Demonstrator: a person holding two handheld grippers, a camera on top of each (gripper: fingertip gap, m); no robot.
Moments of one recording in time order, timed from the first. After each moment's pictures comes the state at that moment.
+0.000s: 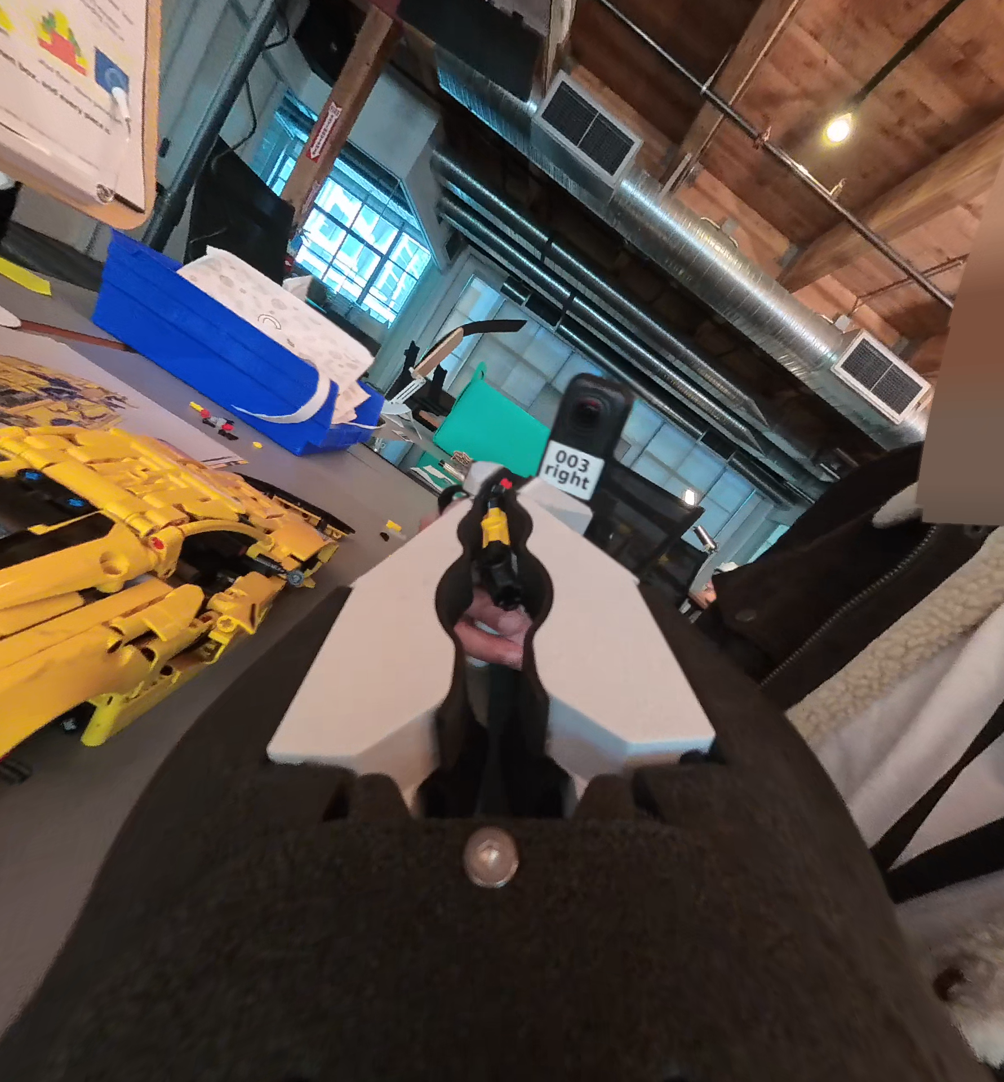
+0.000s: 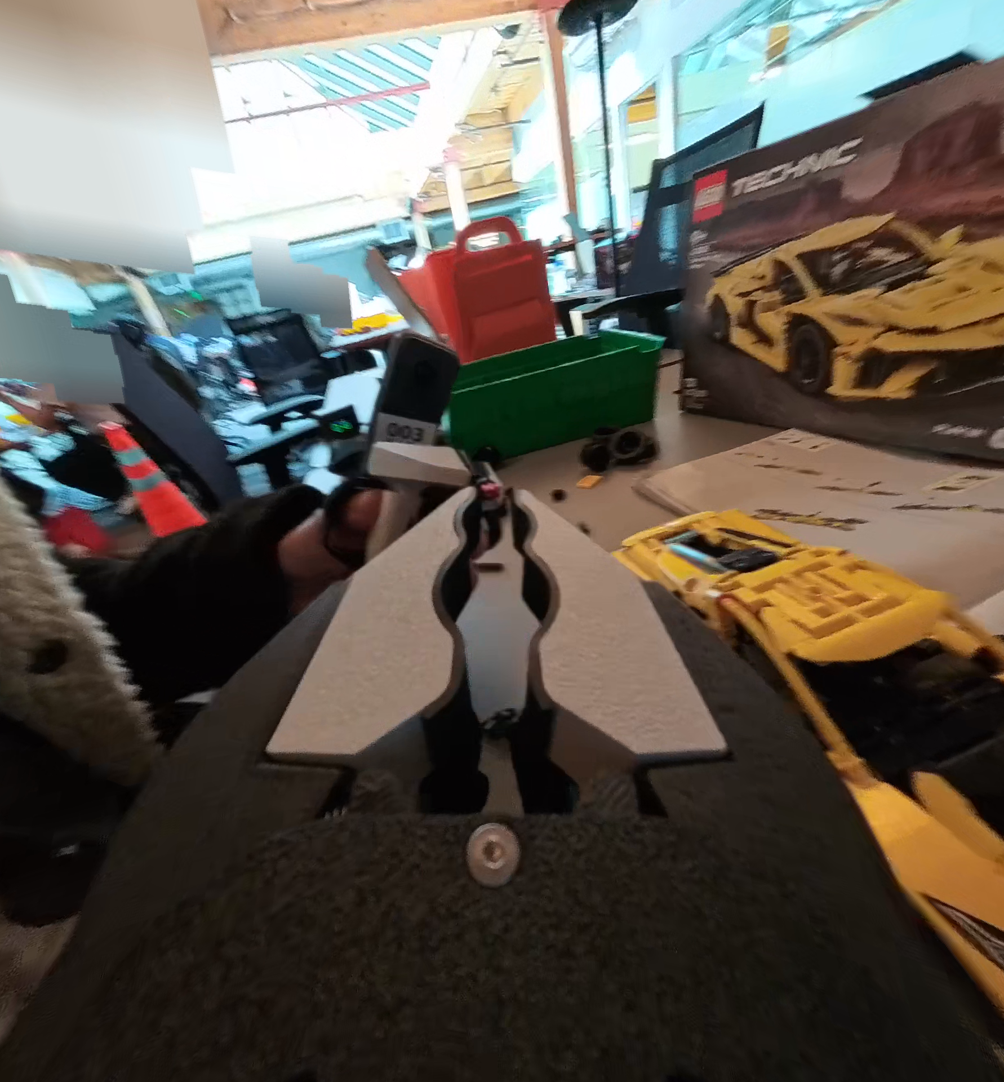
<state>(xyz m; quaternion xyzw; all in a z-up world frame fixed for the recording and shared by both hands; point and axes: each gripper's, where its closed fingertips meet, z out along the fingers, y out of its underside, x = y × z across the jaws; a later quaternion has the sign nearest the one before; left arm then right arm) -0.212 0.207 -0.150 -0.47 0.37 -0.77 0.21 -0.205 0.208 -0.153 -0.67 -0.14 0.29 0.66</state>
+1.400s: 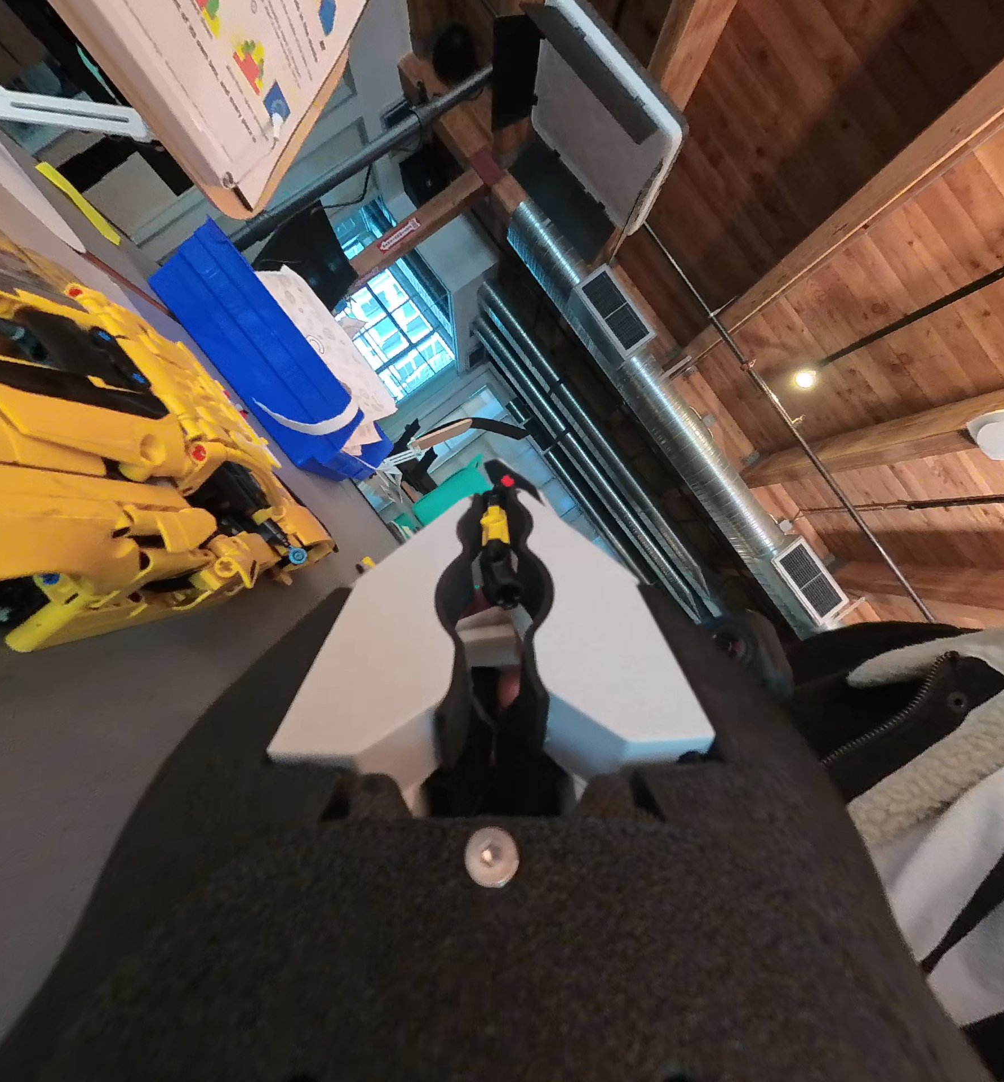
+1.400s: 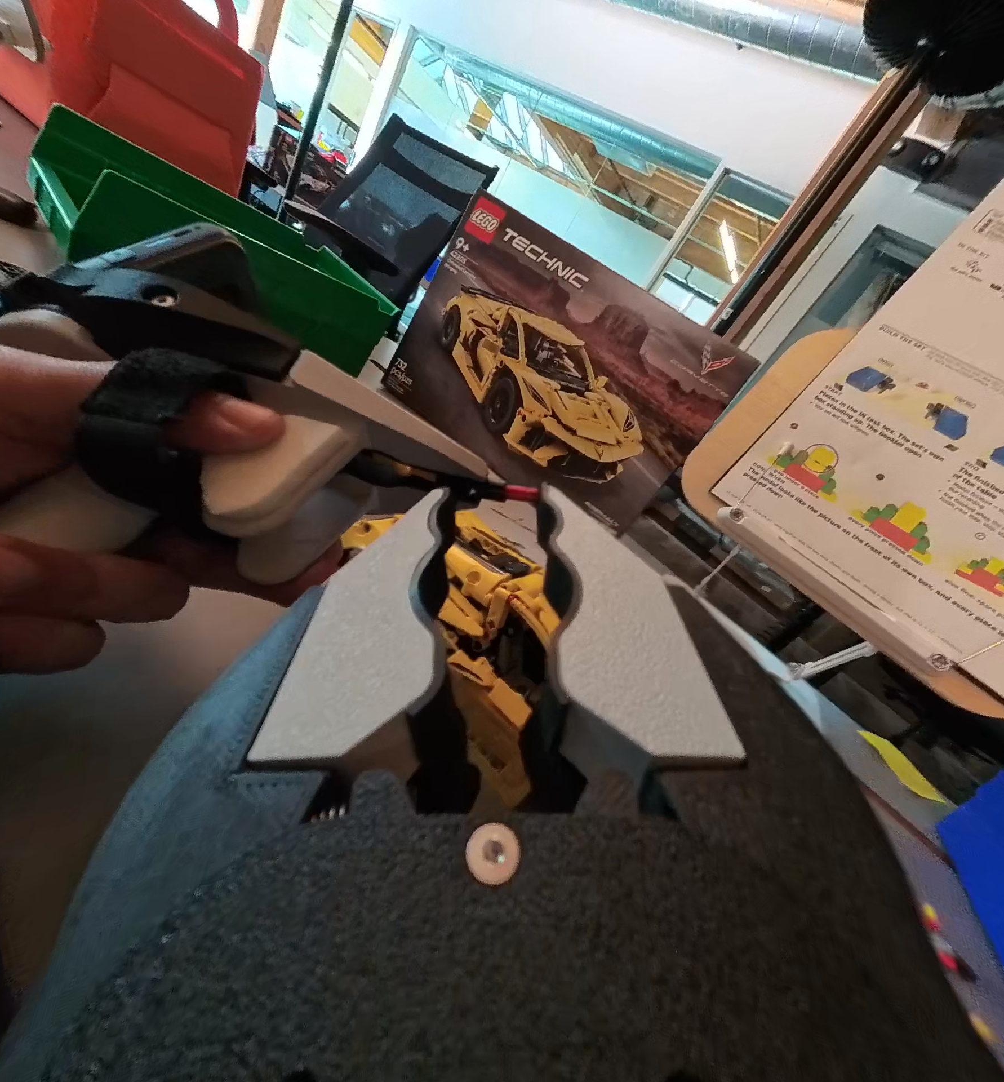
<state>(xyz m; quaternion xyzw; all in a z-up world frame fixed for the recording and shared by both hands) -0.196 0.220 -0.166 -0.52 0.20 -0.82 0.15 -0.195 0.227 -0.170 -0.65 -0.20 -0.17 0.71</state>
